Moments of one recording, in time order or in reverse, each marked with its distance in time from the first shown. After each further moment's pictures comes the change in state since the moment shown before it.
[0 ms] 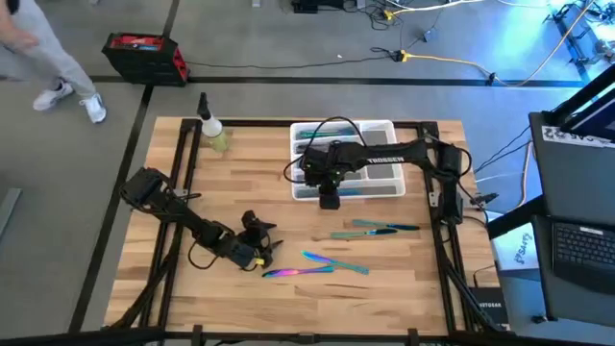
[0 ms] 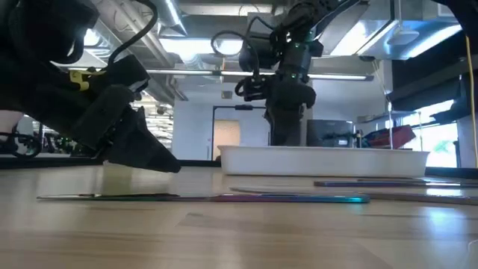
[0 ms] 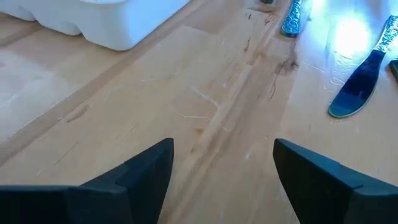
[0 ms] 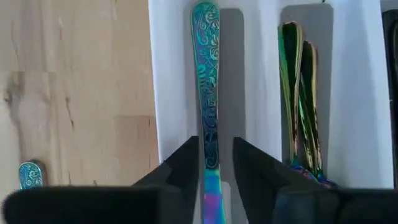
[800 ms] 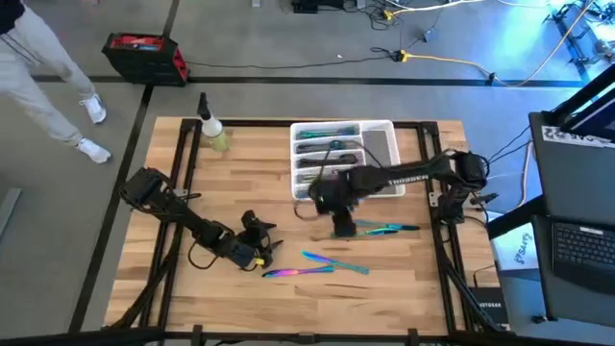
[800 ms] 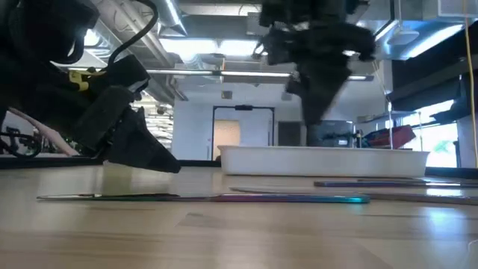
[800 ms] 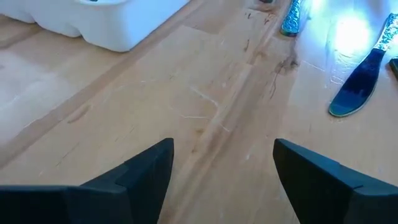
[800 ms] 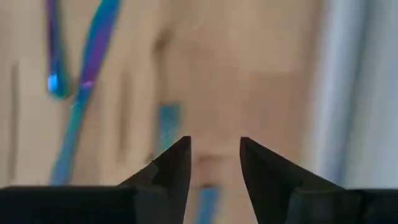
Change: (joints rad) left arm 0.000 0.000 0.000 -0.001 0.001 0.018; right arm 0.253 -0.182 -0.107 -0.110 -0.005 0.165
